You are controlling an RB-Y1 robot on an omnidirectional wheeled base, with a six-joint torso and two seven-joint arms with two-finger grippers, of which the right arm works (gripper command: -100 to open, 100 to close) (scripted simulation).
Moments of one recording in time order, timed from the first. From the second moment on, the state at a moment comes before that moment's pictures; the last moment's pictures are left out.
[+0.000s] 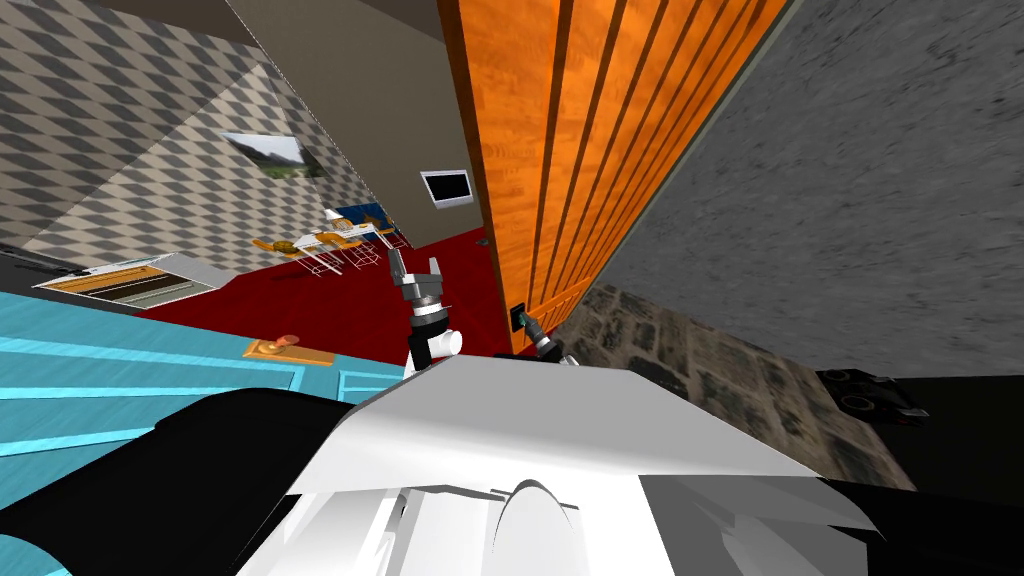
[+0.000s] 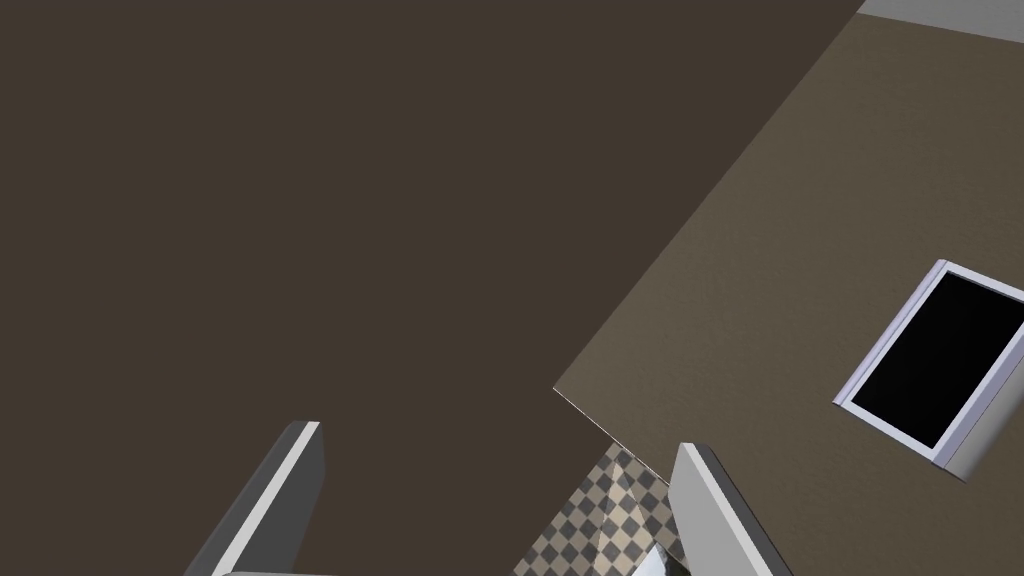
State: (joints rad) arm 0.35 -0.16 0.53 -1.62 0.55 -0.37 -0.49
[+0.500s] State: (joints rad) arm 0.33 -0.13 0.48 -1.59 0.53 -0.35 -0.46
